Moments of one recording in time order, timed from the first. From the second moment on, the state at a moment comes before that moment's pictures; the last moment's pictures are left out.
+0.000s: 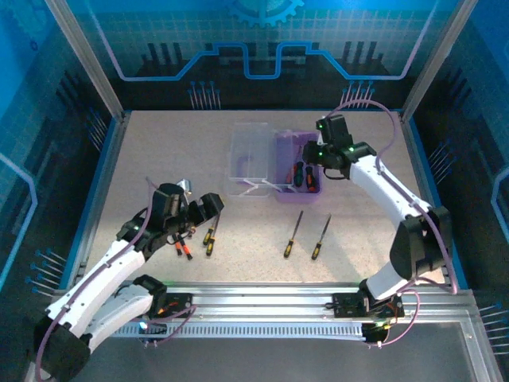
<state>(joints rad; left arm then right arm) -0.41 0.85 0.65 -0.51 0.16 -0.90 0.33 1.54 1.29 -0.57 0.00 0.44</state>
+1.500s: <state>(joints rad) -0.74 1.48 0.74 -0.79 -0.17 -0.84 0.33 1.34 0.98 -0.43 -0.14 0.49</state>
